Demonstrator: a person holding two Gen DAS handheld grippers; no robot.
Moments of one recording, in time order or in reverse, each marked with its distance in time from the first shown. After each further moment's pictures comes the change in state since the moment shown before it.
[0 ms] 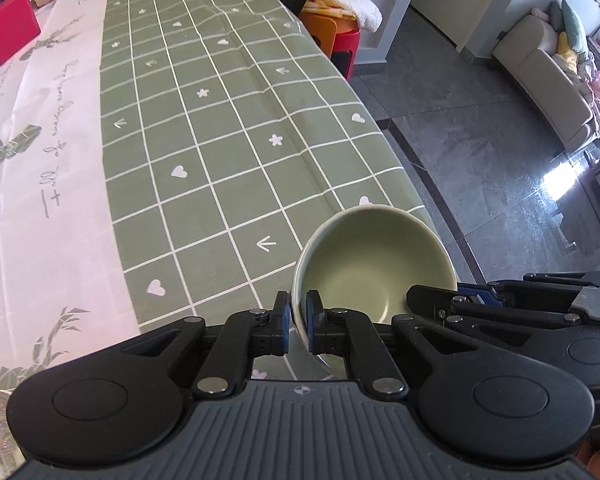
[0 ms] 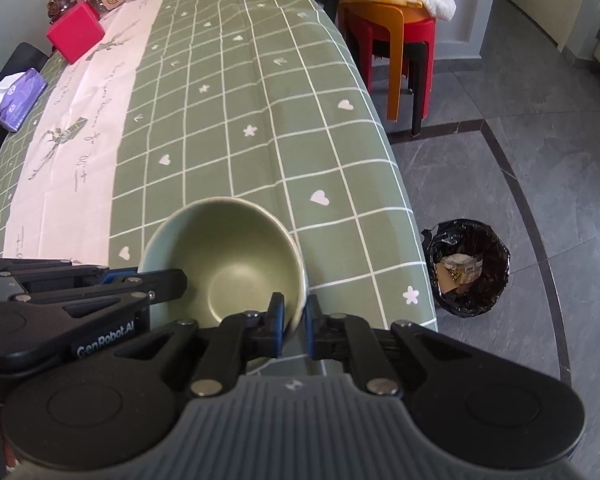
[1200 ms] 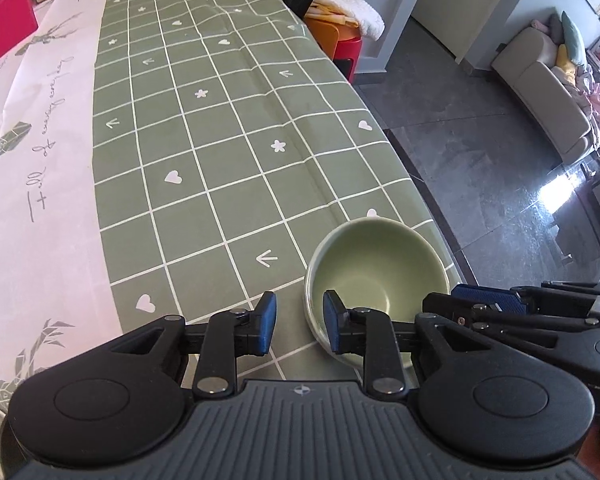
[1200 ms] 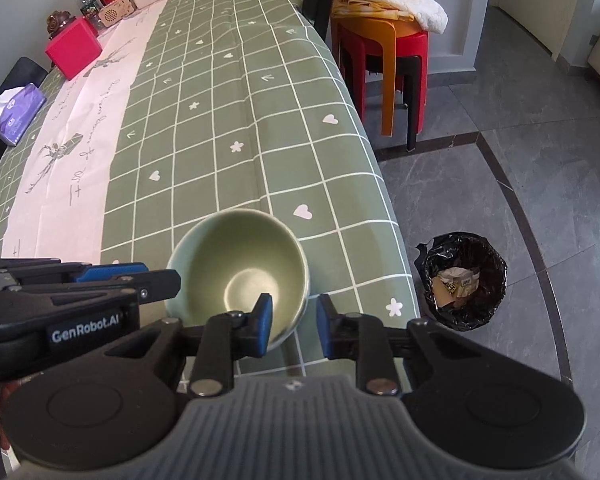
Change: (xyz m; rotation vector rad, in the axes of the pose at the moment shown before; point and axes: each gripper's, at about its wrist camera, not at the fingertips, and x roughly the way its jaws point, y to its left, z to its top) left arm 0.031 0.008 0.006 -0.028 -0.018 -0.027; right arm 0.017 -0.023 0.000 0.030 -0.031 0.001
